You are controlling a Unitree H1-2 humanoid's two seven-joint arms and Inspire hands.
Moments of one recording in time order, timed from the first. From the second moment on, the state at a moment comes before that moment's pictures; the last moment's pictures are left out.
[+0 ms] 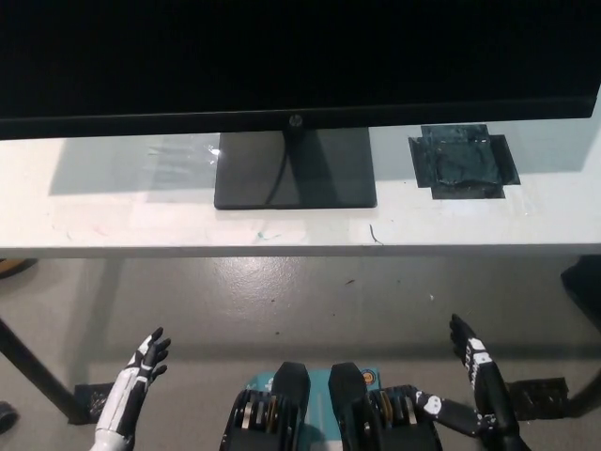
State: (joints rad) left_arm -0.07 0.18 0.01 0.50 0.02 -0.35 -0.03; right_arm -0.06 -0.04 0.06 0.43 -0.07 -0.39 -0.05
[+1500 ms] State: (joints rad) left_arm 0.03 0.42 0.31 -0.18 -0.26 -0.38 -0.18; right_arm -0.01 -0.20 -0.16 -0.21 -0.08 -0.41 -0.12
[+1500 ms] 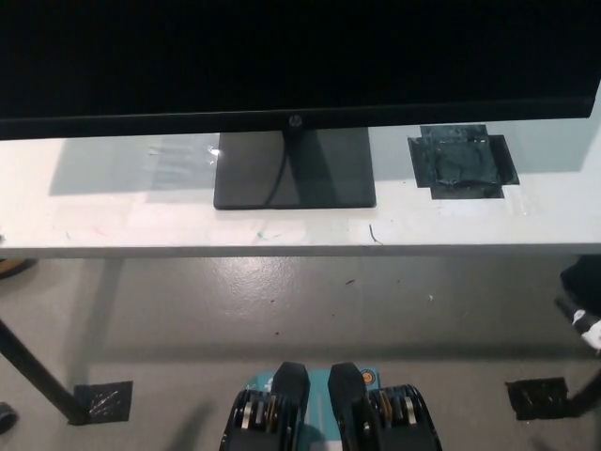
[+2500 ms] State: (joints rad) left_arm -0.39 0.63 0.31 0.27 -0.23 -0.27 -0.19; right_arm -0.53 -0.41 -0.24 0.60 0.11 -0.39 0.01
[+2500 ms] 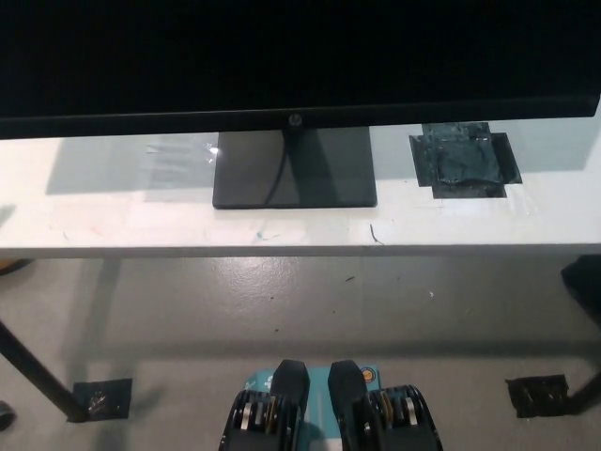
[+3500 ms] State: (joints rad) left_arm -0.53 0.66 0.20 0.52 -0.13 -0.23 -0.24; right_arm -0.62 -0.51 -0.22 0.42 0.38 -0.17 0.43
